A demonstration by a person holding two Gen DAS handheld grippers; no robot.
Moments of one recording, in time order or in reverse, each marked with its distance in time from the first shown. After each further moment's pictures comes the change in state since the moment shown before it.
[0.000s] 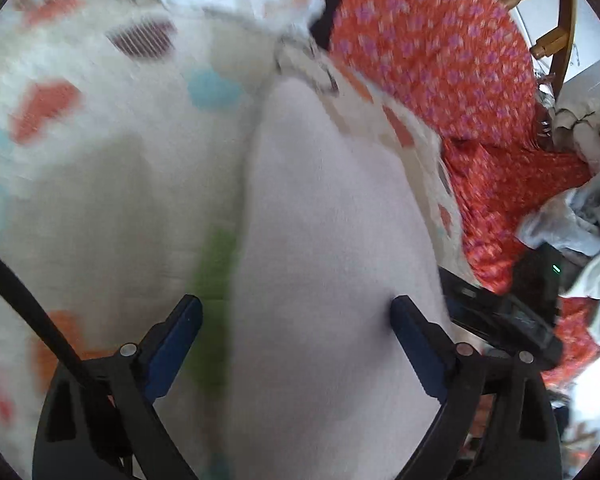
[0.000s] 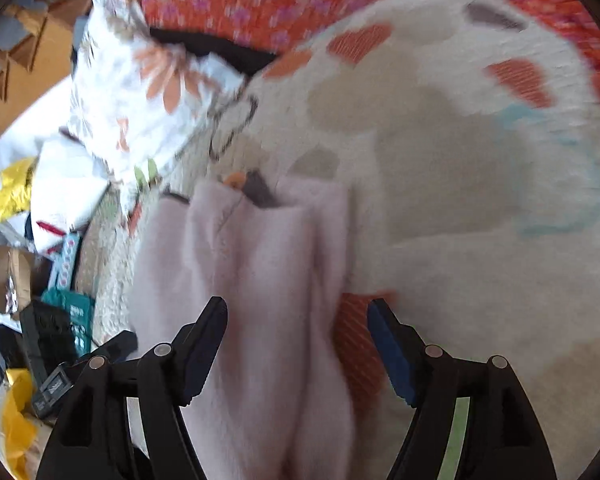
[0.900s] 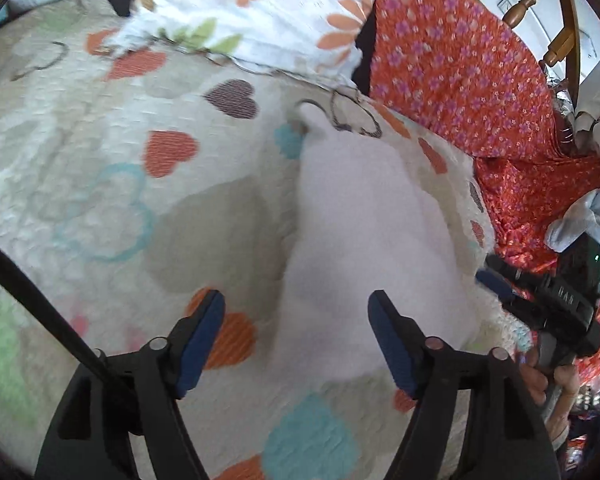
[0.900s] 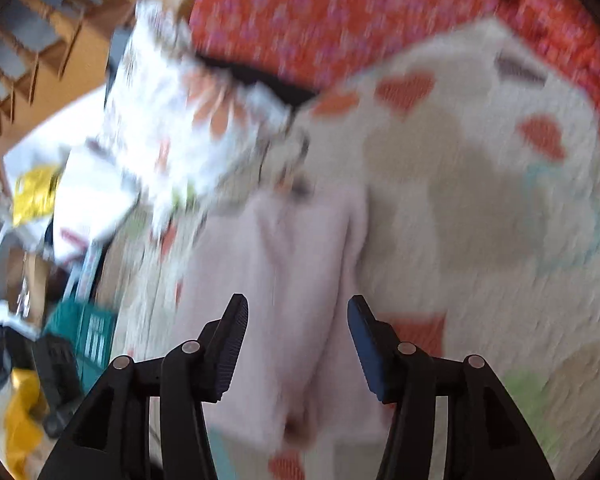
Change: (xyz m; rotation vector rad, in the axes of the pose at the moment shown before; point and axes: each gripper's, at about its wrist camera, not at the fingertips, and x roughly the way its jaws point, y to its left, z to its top) left arm -0.106 0.023 -0.028 0.029 -0.165 0.246; right arm -0.045 0.045 -0.028 -0.034 -0.060 0.046
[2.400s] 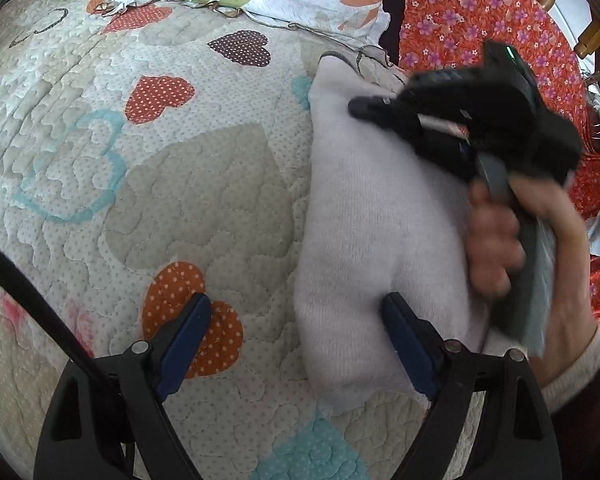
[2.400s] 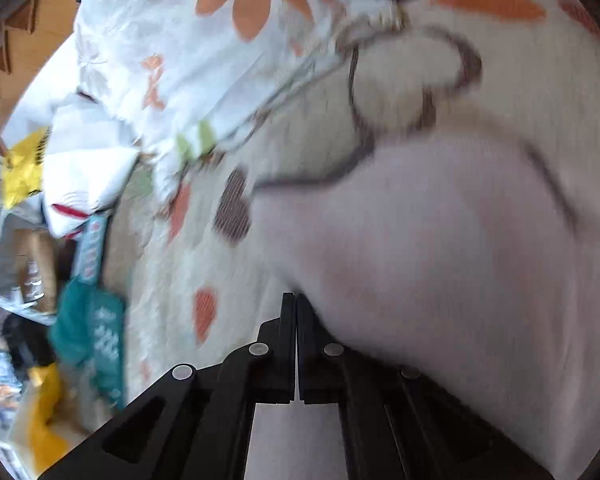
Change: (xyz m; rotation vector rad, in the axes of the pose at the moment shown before) left arm 0.063 0.002 0.001 -0.045 0.083 0.062; right arm 0.185 0.086 0.105 -0.086 0.148 0.011
